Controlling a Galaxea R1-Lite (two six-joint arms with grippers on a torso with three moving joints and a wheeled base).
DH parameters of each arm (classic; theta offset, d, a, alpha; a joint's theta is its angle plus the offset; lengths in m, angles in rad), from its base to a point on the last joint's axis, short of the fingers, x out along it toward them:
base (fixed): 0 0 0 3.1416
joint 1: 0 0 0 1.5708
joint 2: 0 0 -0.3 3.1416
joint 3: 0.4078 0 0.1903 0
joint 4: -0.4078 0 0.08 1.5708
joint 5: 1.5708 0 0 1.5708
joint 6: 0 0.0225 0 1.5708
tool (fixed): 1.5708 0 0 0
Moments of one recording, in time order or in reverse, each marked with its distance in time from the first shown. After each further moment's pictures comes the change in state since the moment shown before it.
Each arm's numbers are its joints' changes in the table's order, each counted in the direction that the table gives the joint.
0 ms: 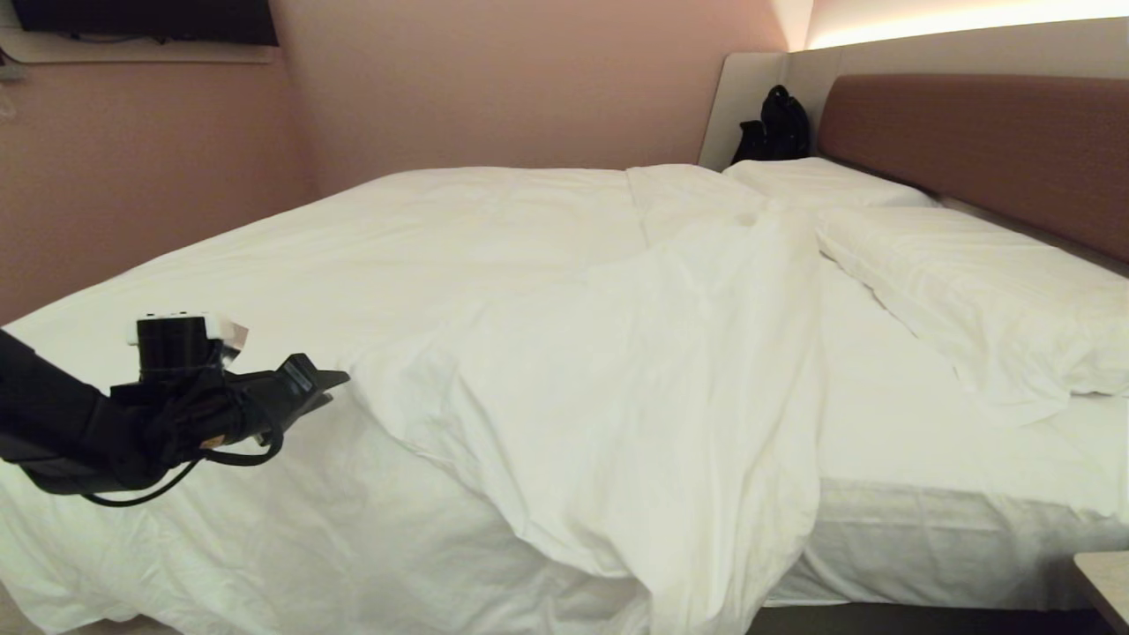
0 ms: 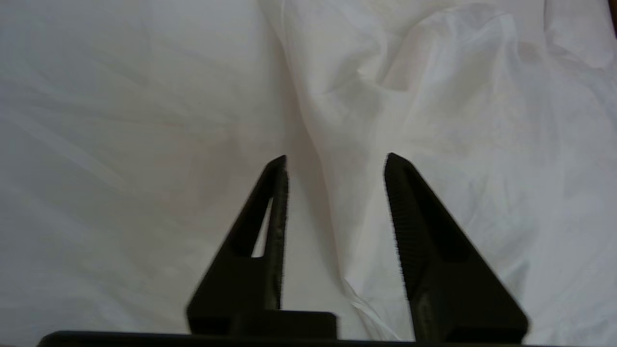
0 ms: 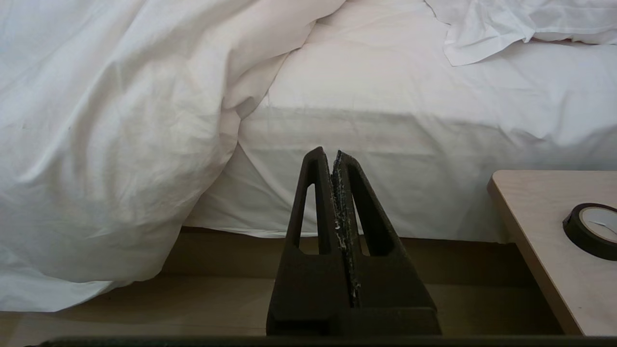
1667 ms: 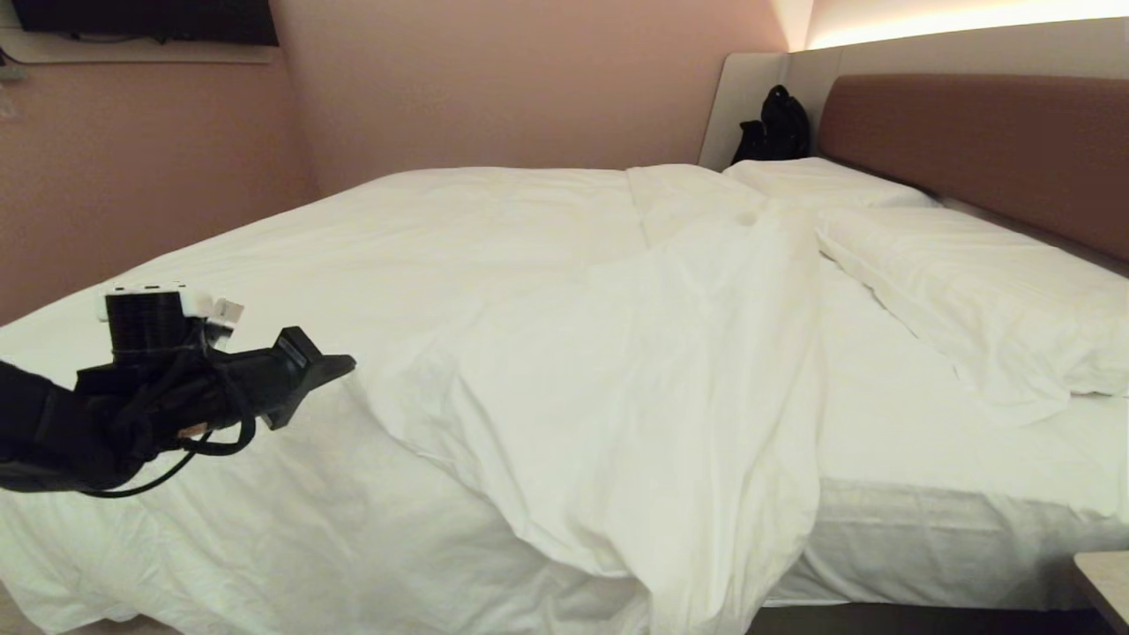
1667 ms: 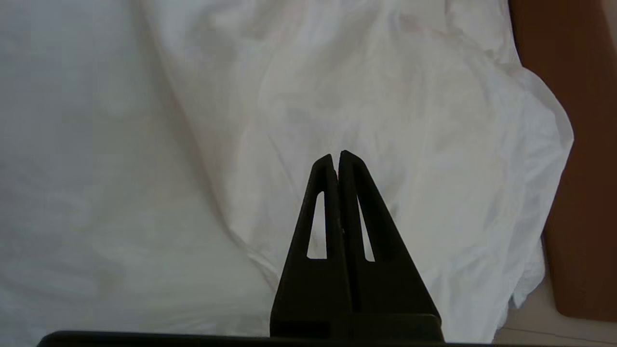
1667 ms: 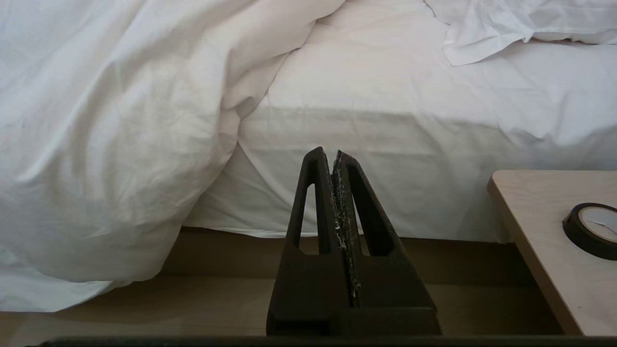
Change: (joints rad) left arm 0.036 -0.119 -0.027 -0.010 0.121 -0.145; right arm 0.000 0.000 0.000 0.000 0.000 0.000
